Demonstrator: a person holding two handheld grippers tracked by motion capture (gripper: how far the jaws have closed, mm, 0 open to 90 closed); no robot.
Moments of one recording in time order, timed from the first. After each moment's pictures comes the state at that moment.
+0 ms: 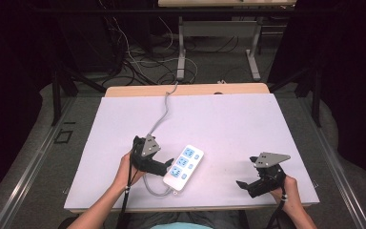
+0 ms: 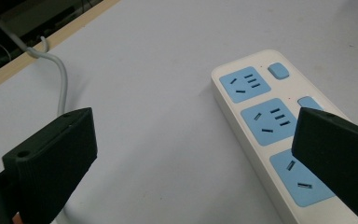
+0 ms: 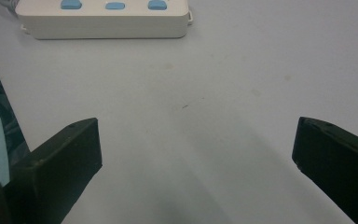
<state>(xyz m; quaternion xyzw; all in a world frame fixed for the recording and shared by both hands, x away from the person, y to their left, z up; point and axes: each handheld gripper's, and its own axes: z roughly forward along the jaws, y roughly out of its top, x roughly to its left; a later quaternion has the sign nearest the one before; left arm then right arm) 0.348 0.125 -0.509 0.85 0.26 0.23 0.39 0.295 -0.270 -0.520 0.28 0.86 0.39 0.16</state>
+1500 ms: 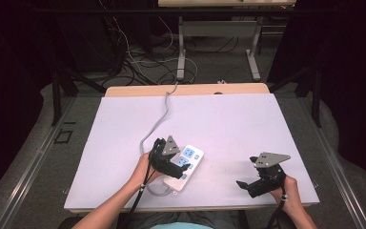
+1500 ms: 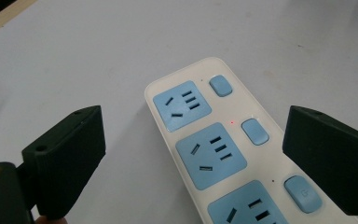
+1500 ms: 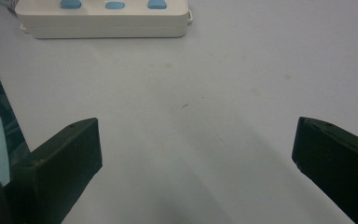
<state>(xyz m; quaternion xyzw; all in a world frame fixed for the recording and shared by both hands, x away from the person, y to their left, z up) 0.355 0.077 -0.518 0.88 0.22 0.16 0.38 0.295 -0.270 -0.521 0.28 0.86 0.39 0.16</state>
